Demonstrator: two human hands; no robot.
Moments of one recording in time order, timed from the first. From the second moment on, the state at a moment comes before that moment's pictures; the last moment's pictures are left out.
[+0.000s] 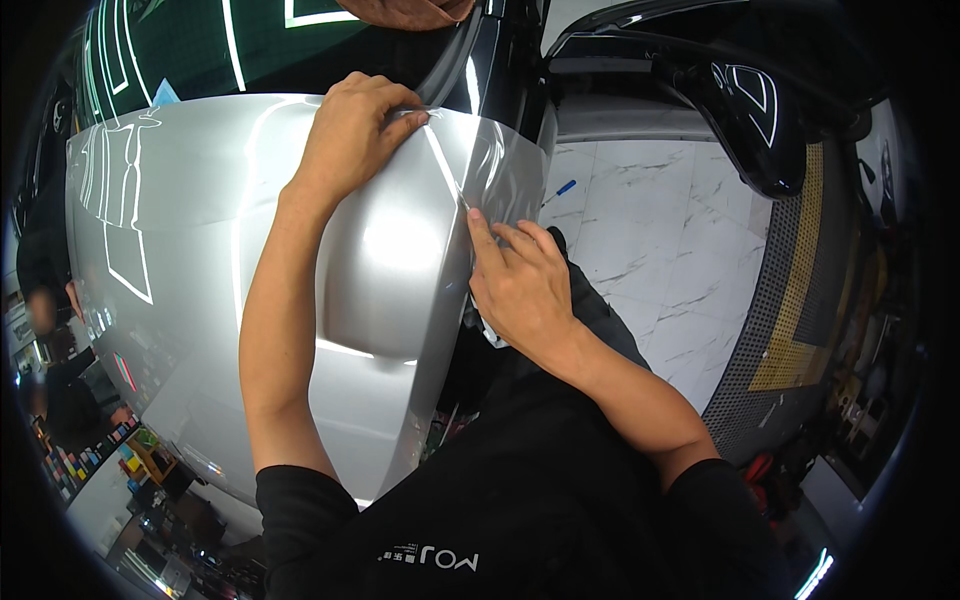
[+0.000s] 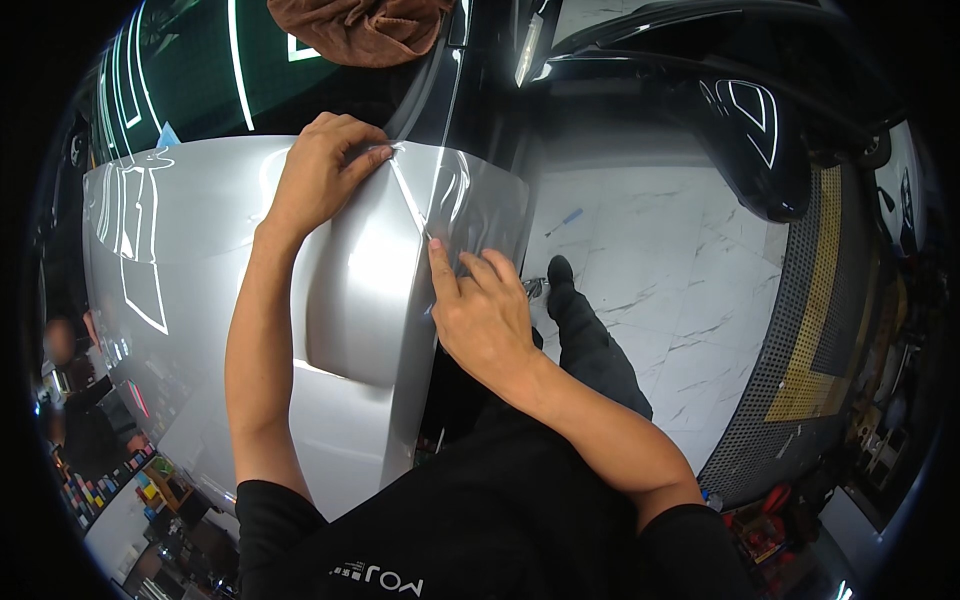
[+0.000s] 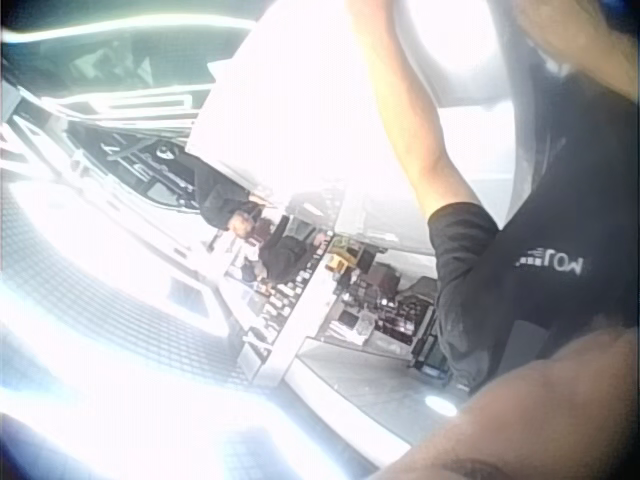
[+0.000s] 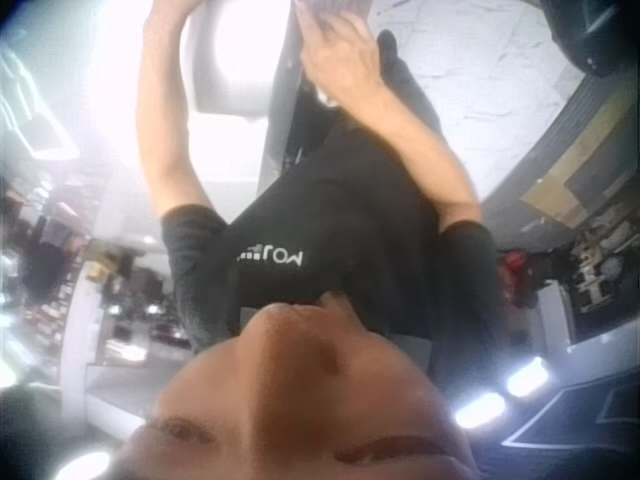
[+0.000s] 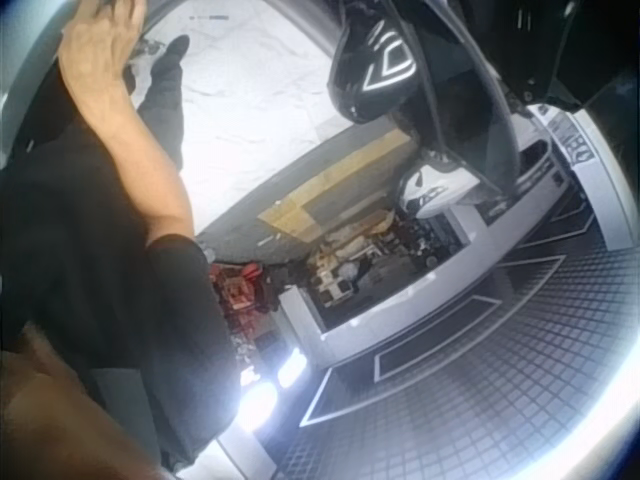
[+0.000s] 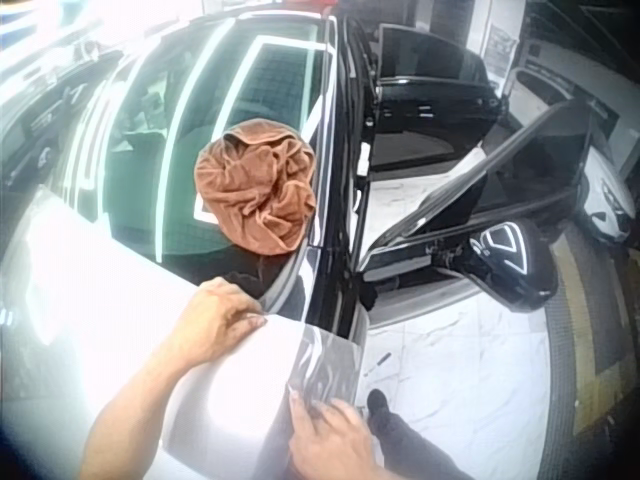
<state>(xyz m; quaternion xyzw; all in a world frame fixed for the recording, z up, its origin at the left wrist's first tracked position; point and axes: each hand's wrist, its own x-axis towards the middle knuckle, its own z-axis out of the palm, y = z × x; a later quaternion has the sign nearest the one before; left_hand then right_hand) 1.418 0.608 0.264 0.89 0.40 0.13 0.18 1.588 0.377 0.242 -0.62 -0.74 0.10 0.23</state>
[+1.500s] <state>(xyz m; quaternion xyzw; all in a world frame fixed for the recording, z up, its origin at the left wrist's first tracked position) 1.419 0.604 0.256 0.89 0.41 0.16 0.16 1.586 0.353 0.241 -0.63 -0.73 0.12 0.25</state>
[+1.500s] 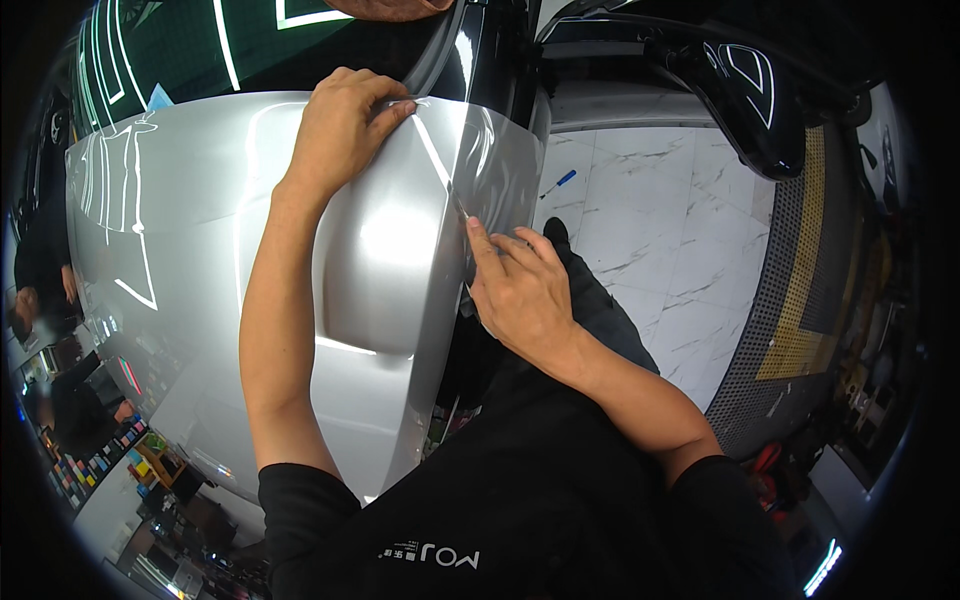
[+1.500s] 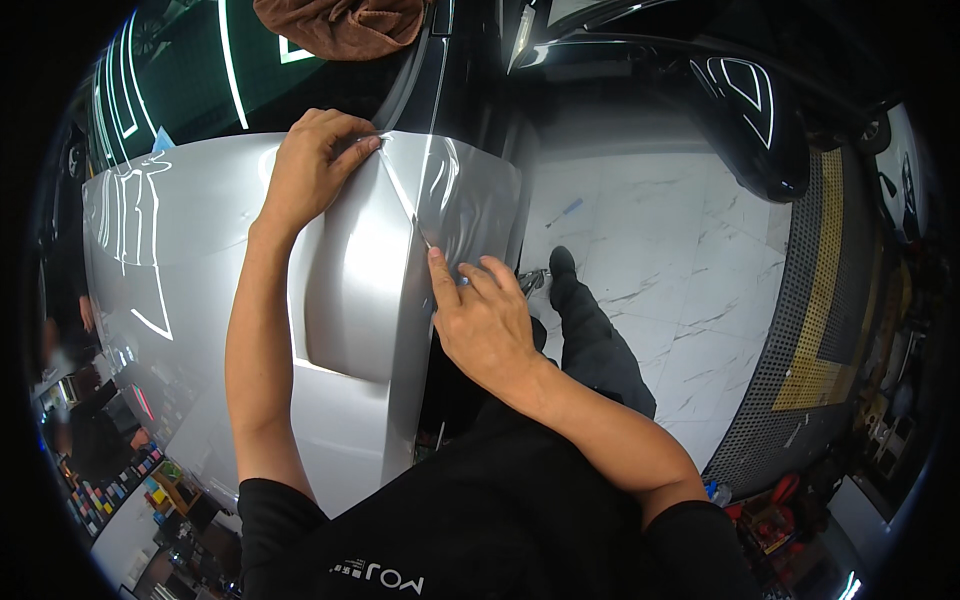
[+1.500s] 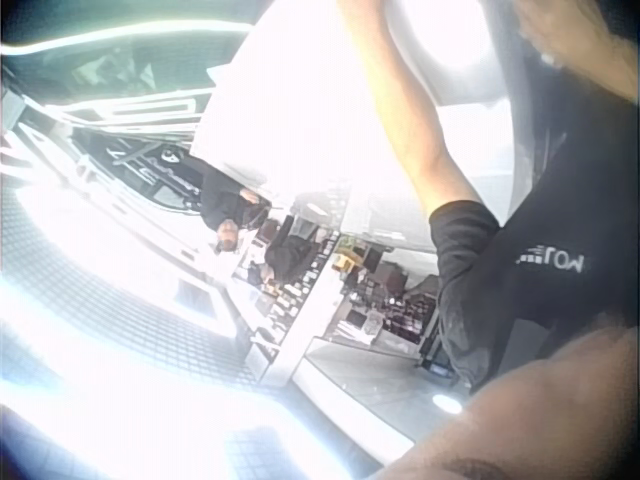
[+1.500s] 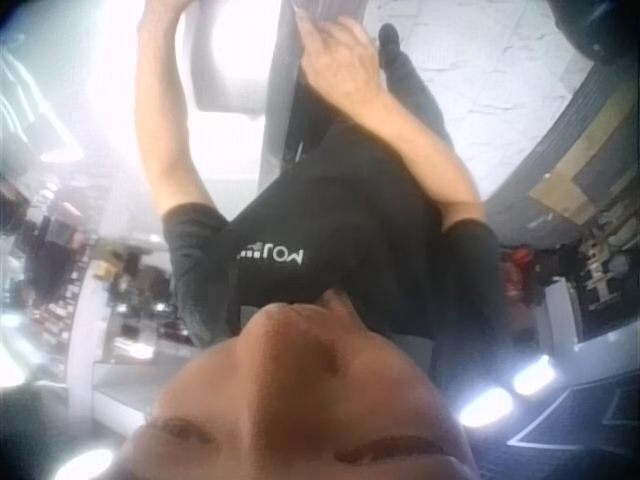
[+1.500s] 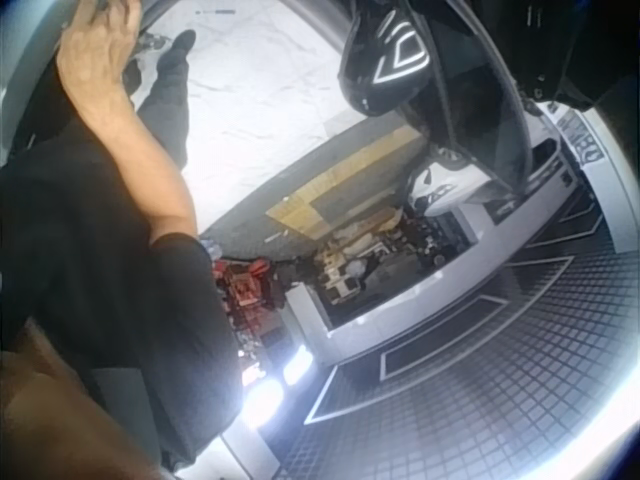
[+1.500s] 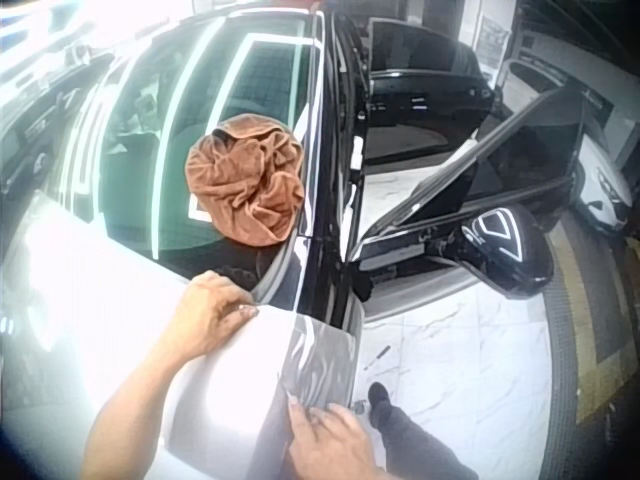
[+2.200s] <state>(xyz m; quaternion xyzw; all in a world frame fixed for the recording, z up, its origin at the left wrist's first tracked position) 1.421 0.600 0.258 0.88 0.43 0.15 0.16 1.591 0.347 0.232 -0.62 -0.74 0.09 0.26</state>
